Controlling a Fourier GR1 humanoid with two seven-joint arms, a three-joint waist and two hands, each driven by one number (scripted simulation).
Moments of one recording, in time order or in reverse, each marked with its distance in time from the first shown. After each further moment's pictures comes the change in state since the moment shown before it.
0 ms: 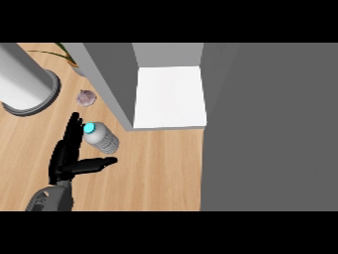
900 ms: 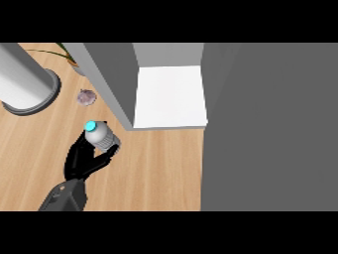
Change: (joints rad) left arm -0.181 -0.030 0.115 0.464 0.100 -0.269 -0.333; right arm 0.070 -0.057 -0.047 0.011 -0.063 0.023 -0.073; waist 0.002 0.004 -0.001
